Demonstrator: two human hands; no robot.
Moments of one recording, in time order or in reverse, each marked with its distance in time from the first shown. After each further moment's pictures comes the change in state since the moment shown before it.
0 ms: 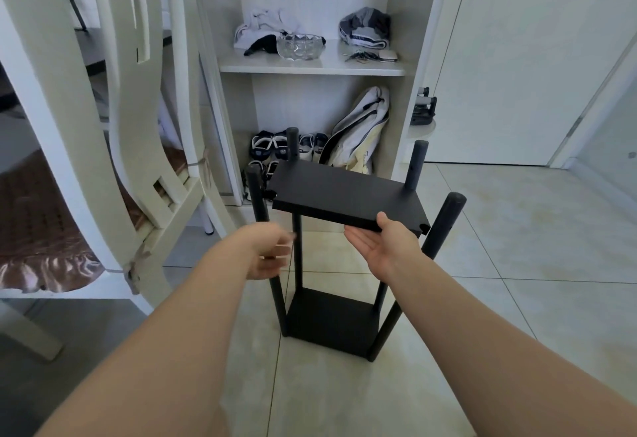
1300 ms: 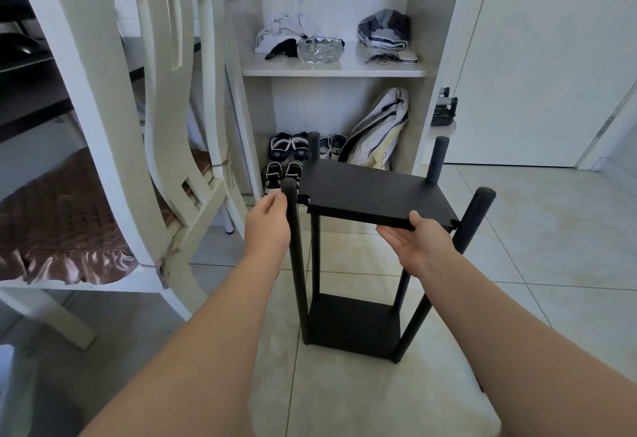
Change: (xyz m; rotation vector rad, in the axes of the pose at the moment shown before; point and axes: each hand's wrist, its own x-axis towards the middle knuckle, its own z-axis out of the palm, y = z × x) left_hand -0.007 -0.013 -0.002 -0.363 0.270 0.590; right_hand 0.004 -0.011 -0.004 0.034 0.065 -0.048
